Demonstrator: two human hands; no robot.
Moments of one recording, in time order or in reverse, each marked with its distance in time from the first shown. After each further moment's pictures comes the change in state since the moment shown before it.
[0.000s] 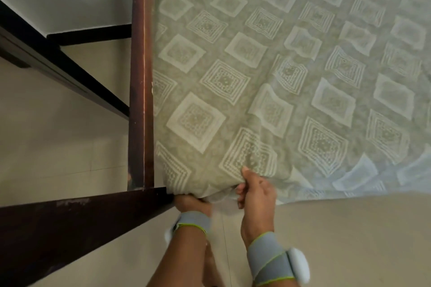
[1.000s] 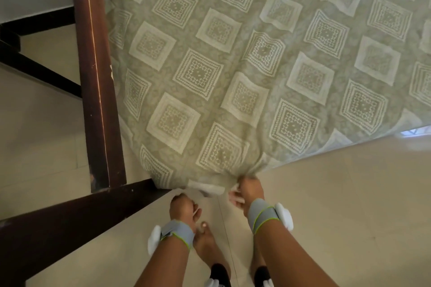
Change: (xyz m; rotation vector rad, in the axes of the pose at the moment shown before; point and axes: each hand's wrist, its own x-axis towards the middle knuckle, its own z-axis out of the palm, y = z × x) left_hand 0.011 -0.010 -0.048 0.840 0.480 -0.148; right_hand 0.098 0.085 -0.054 -0.291 0.073 0.564
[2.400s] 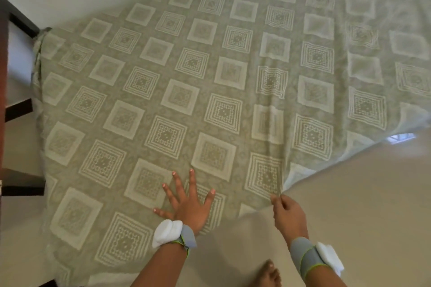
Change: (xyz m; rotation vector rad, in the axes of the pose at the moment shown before) left_hand -0.134 -0.024 0.261 1.551 0.086 0.951; right_hand 0.051 -0.152 -0.292 -0.233 0.228 -0.492
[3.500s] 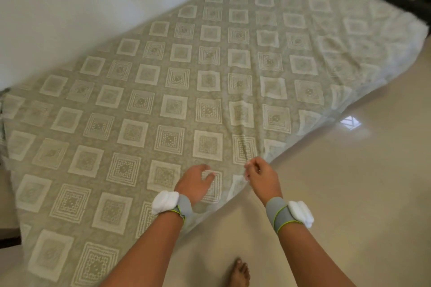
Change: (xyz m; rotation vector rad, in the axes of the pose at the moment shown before) left_hand -0.077 0.190 -0.072 -0.134 -0.110 0.449; right_hand -0.043 -0.116 -0.166 0.115 0.081 -0.273
